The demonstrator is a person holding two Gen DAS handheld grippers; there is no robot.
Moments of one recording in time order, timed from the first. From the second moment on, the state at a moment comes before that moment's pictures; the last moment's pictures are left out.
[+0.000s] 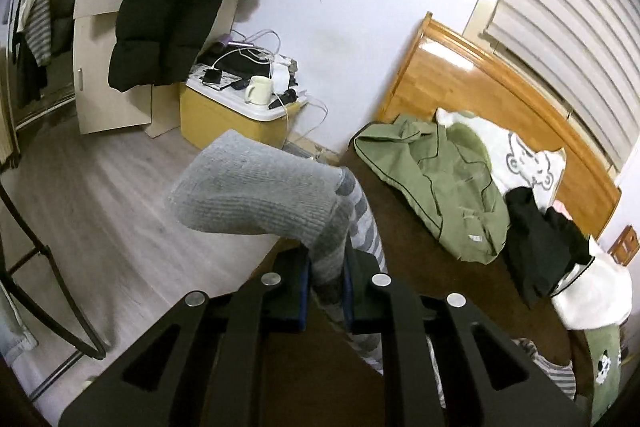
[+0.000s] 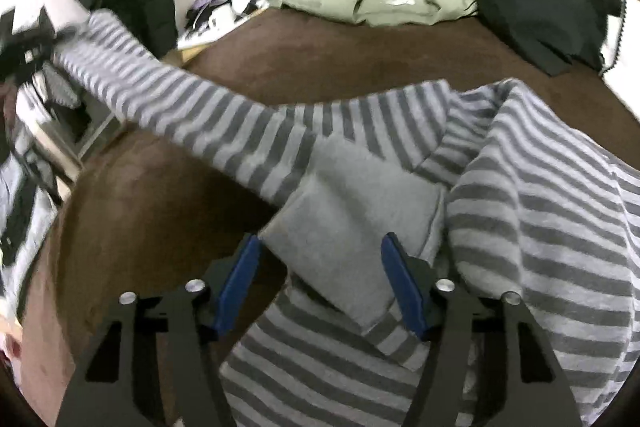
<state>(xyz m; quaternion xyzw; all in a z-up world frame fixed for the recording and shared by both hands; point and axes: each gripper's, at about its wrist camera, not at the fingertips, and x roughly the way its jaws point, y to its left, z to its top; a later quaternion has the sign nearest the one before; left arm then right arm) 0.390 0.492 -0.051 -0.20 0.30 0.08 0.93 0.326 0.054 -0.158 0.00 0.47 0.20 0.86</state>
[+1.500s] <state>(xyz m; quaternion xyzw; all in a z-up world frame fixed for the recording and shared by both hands) 0.361 0.305 0.106 -0.13 0.21 -0.16 0.96 0.273 -0.047 -0.104 0.07 0.44 0.14 0.88</state>
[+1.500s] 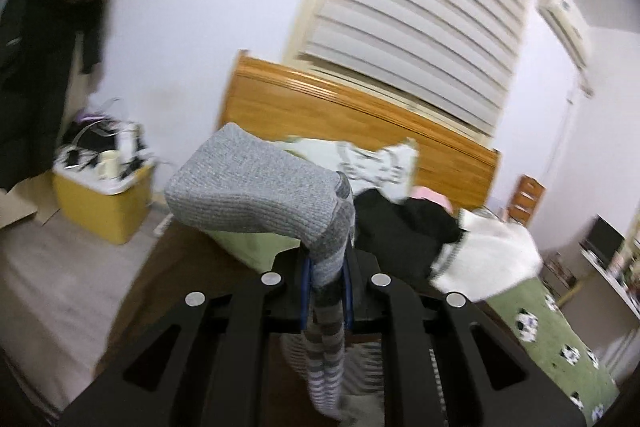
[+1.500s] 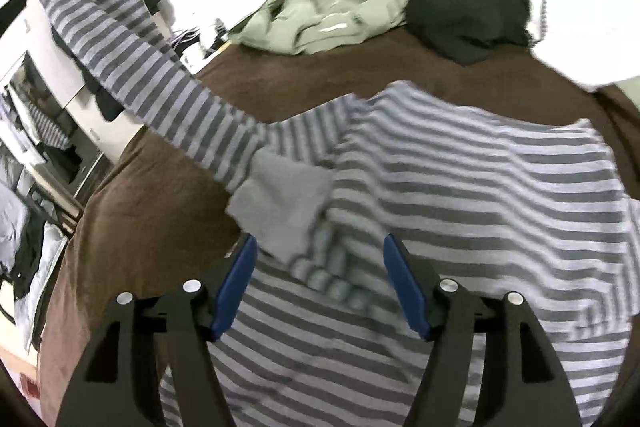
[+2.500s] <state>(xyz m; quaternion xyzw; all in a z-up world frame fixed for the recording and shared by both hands) 0.316 -0.084 -0.077 0.00 0.37 -0.29 0.88 0.217 -0.302 -0.087 0.17 0.43 -0.03 0.89</state>
